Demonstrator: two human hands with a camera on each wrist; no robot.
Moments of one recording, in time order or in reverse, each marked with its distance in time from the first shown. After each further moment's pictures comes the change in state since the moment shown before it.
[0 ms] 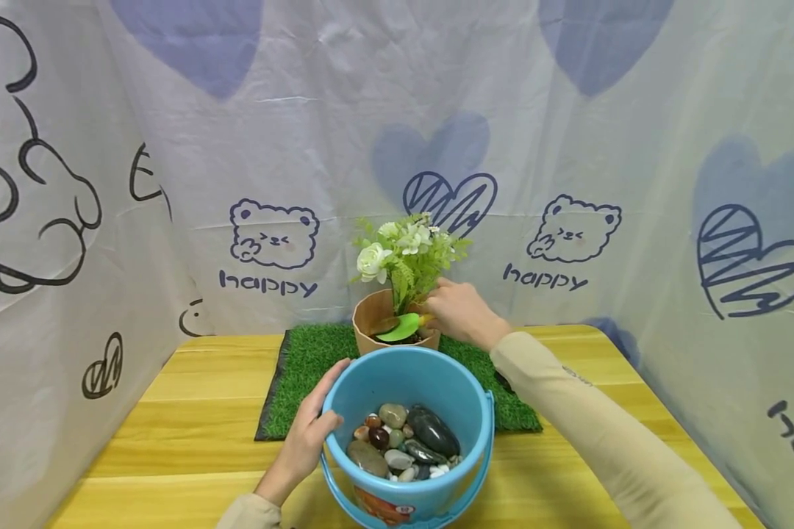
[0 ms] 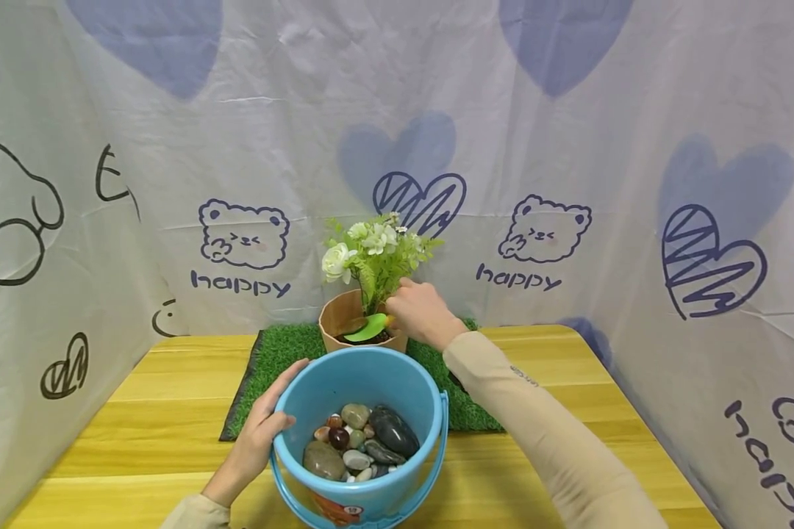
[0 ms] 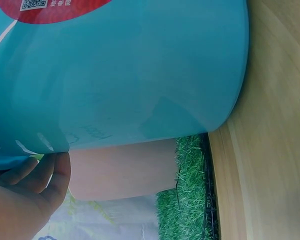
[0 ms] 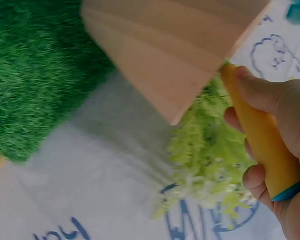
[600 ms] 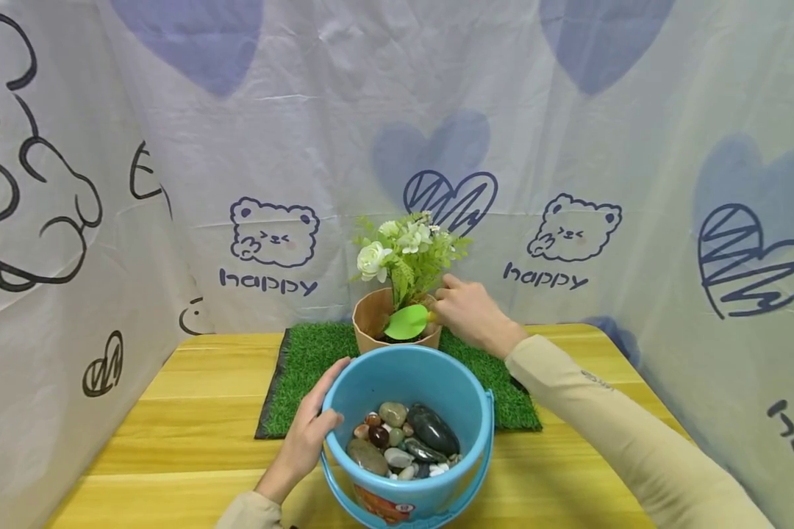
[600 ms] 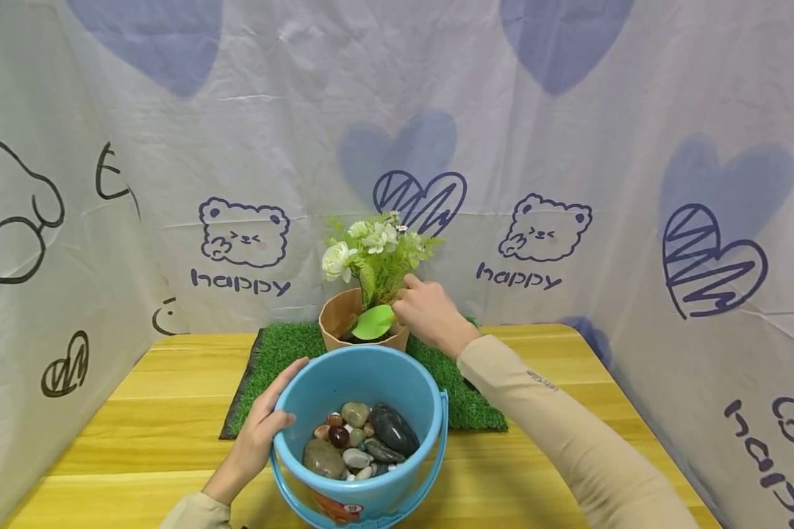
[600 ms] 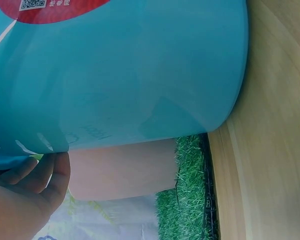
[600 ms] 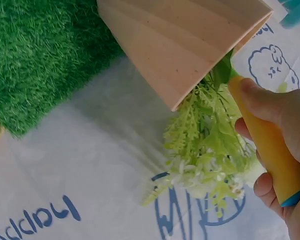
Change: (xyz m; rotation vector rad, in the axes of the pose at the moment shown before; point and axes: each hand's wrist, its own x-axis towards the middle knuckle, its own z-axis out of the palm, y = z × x) left_hand 0.000 0.000 0.000 0.008 0.005 0.010; right_hand -0.016 0.000 -0.010 -0.154 0.085 -0.079
